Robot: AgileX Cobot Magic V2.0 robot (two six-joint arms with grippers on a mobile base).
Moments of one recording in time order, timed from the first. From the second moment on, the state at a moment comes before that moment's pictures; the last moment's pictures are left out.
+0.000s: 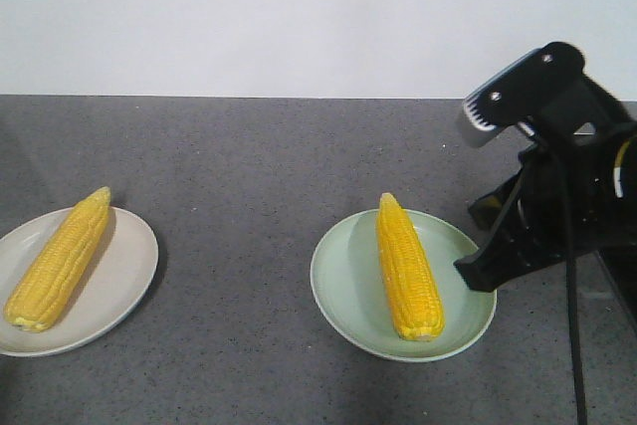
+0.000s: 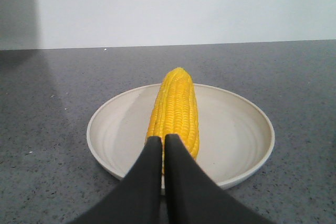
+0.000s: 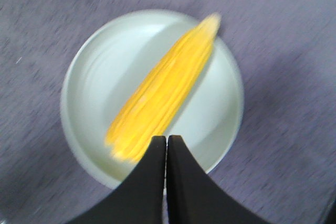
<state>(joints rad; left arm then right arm) -0.03 -0.01 0.02 -0.04 0.20 0.02 0.53 1.14 -1.09 -0.06 0.90 -0.15</state>
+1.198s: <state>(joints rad) -0.03 -0.01 0.02 -0.04 0.20 0.02 -0.04 0.02 0.00 0.03 0.01 -0.16</state>
